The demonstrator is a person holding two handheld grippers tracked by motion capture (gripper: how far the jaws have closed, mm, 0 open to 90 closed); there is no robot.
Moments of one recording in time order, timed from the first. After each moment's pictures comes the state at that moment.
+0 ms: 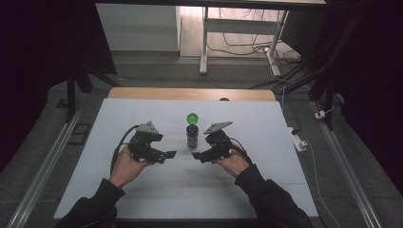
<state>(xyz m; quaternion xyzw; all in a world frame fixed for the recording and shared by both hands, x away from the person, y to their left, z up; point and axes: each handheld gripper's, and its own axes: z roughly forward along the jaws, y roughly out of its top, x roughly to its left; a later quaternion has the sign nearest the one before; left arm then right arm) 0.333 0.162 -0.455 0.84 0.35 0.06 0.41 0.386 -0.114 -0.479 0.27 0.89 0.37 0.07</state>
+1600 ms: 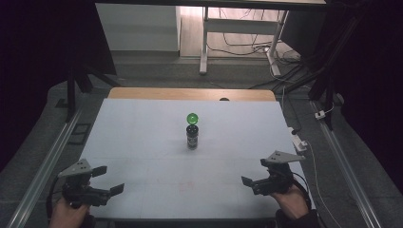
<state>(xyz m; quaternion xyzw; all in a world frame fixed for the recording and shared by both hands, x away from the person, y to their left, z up) 0.196 0.284 -0.474 0.77 0.45 0.09 0.45 0.279 -0.269 -0.450 0.37 0.82 0.41 0.13</state>
